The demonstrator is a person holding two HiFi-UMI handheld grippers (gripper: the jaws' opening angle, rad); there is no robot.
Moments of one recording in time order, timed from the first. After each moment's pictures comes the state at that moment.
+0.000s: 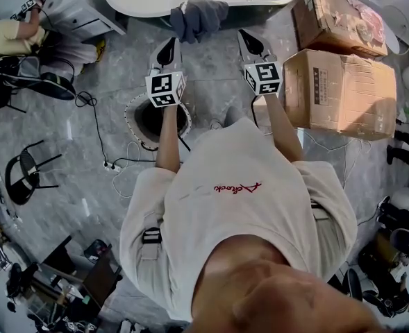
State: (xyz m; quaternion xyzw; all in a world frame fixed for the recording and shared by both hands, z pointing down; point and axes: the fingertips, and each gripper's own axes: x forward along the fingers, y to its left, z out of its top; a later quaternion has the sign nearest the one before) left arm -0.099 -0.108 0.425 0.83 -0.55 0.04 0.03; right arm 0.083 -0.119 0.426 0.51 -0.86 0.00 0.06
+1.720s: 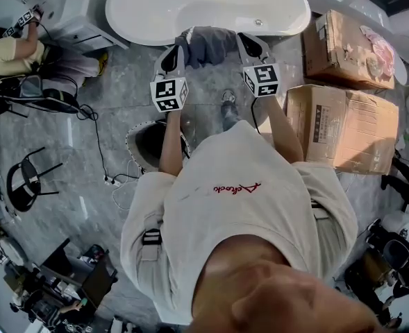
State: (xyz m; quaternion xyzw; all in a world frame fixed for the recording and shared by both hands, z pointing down) left arm -0.100 -0.301 0.455 0.81 -0.58 0.05 0.06; right arm 0.074 -0.333 0.438 0.48 -0.88 0.00 0.07
